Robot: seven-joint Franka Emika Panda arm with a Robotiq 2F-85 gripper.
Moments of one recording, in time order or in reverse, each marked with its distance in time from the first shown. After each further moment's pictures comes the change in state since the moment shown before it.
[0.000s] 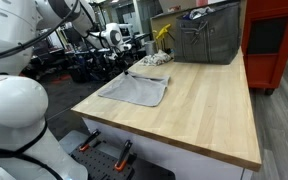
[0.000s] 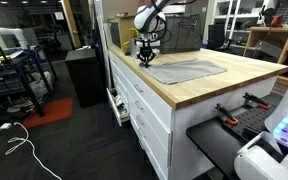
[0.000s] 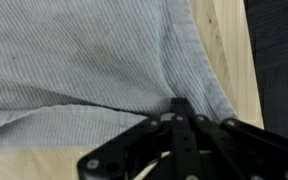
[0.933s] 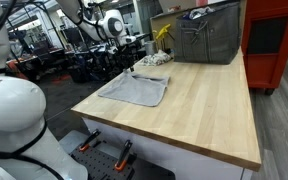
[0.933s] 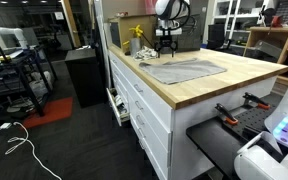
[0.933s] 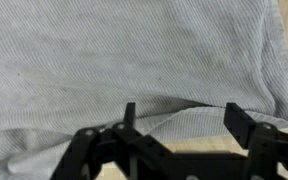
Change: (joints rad) arm -0.079 -0.361 -0.041 -0.443 0.001 0.065 0.020
